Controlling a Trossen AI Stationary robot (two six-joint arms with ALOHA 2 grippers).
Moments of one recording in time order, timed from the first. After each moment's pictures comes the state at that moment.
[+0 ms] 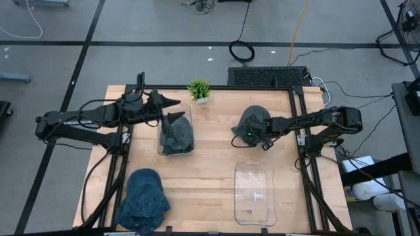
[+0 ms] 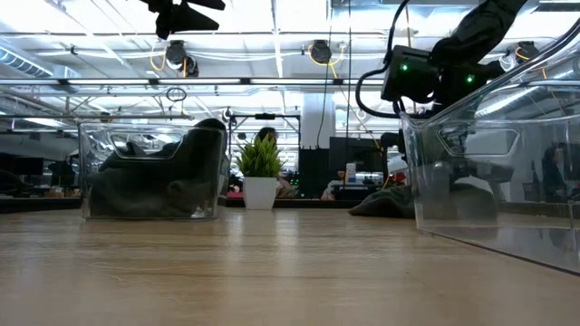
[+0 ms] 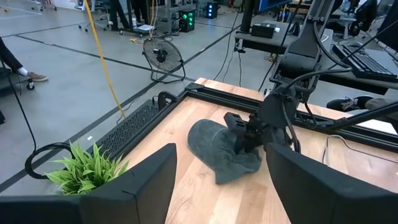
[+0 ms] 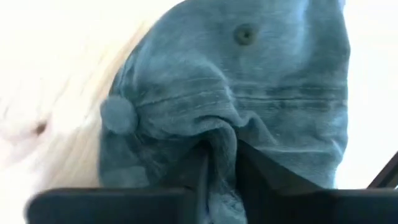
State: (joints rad) left arm 0.12 0.92 0.87 -0.17 -0.23 -0.13; right arm -0.15 1.49 0.70 -0.49 0.32 -0.80
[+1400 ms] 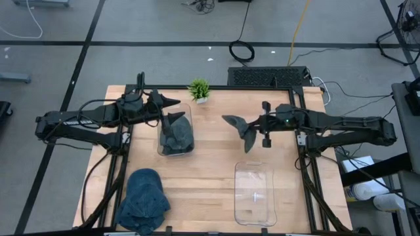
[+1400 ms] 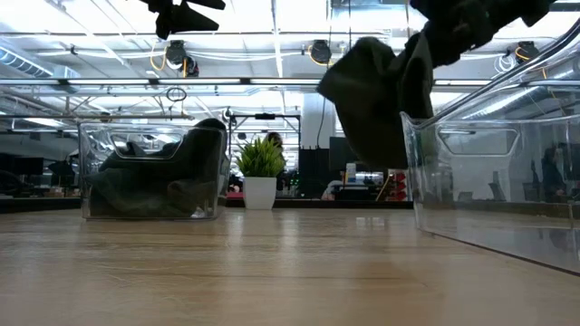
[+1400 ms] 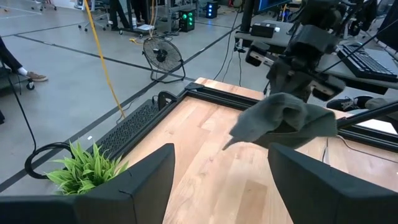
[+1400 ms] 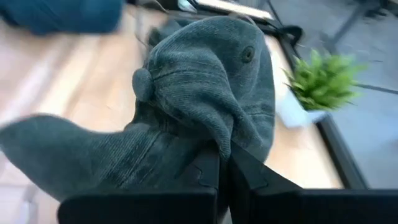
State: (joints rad) left arm 0.12 0.92 0.87 -0.17 -0.23 -0.13; right arm -0.15 0.89 0.70 -0.28 -0.01 -0.25
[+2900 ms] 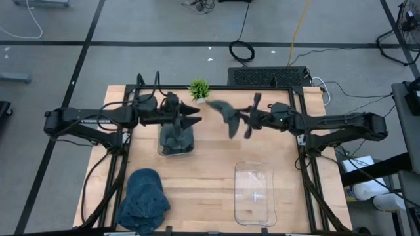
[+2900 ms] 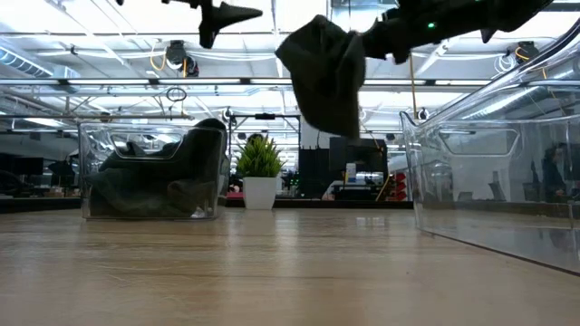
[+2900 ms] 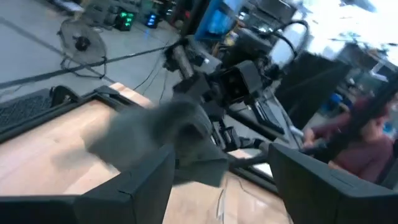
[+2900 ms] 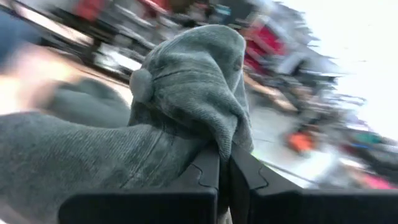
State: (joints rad) left arm 0.13 1.13 0.87 0.21 0.03 -0.49; right arm -0.15 1.12 0.66 0.37 0.19 -0.58
